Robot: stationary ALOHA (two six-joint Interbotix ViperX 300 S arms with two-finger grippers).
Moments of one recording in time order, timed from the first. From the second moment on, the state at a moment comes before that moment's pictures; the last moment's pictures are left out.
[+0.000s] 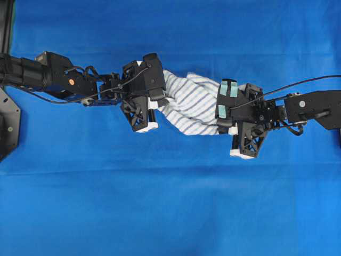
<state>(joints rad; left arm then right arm) 0.16 0.23 0.72 -0.02 -0.32 0.02 -0.01 0.03 0.83 -0.22 0.09 0.39</state>
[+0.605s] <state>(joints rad) 0.16 -0.12 0.70 -0.02 -0.02 0.00 -0.01 -0.22 0.75 -0.21 0.22 0.39</state>
